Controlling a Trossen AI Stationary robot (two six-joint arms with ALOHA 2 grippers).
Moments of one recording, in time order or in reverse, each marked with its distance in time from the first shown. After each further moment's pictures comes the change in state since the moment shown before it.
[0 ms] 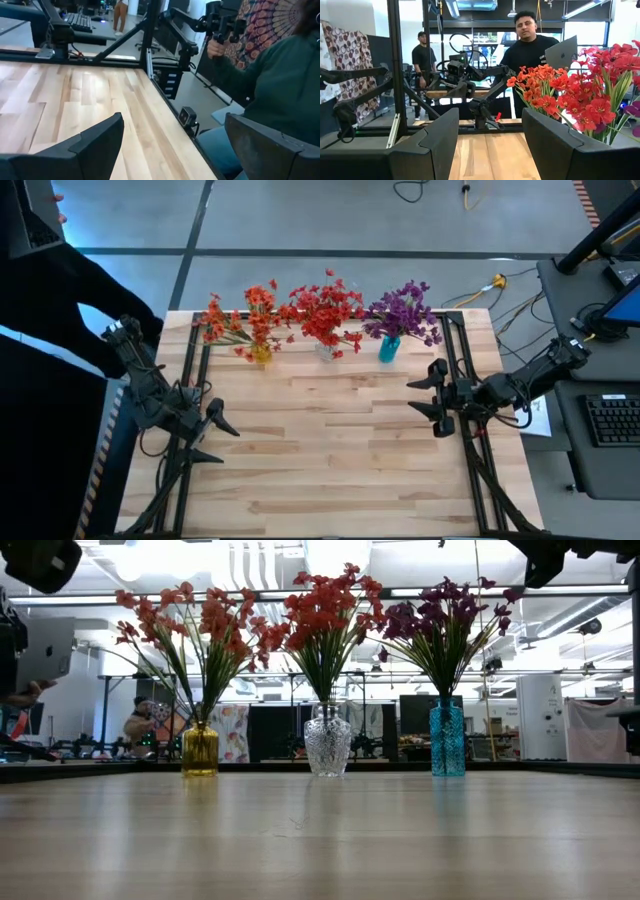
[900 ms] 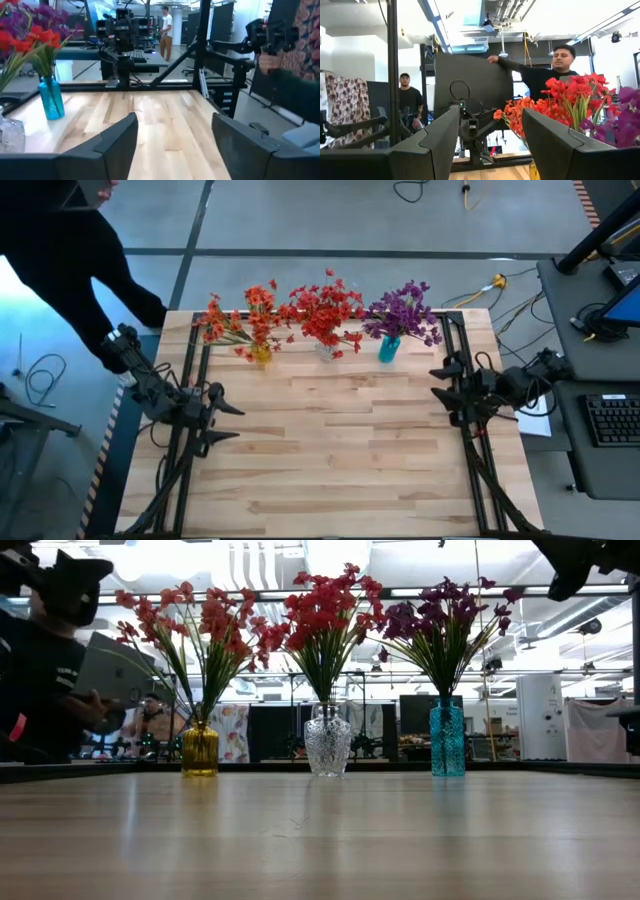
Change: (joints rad) left arm 0.113 -0.164 -0.201 0.177 -0.166 0.255; right arm 0.000 -0.372 -0.160 -0.005 0.001 -0.076
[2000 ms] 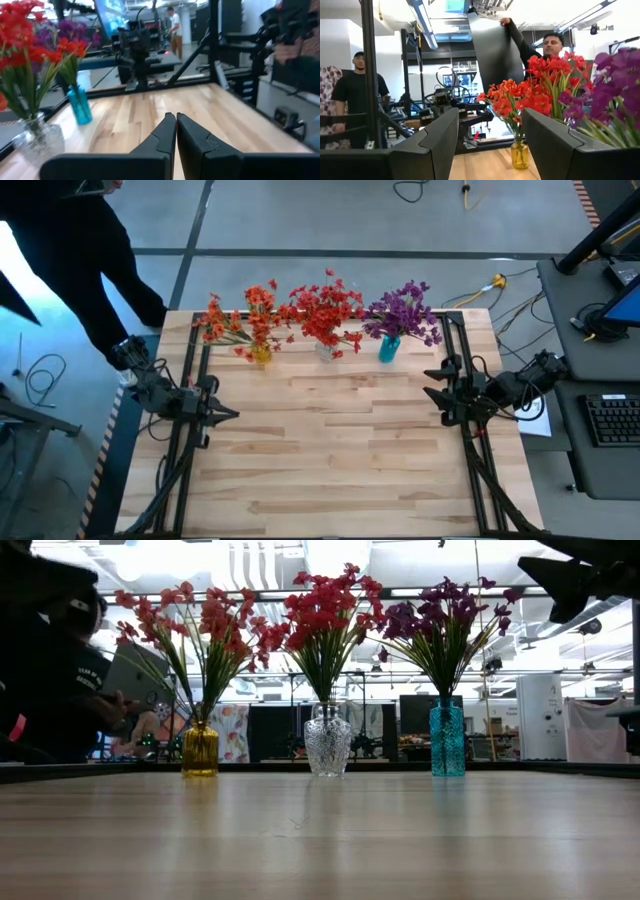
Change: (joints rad) left arm 0.020 -0.266 -0.035 -0.223 -0.025 0.157; right arm 0.000 -0.045 -0.084 -0.008 0.094 -0.020
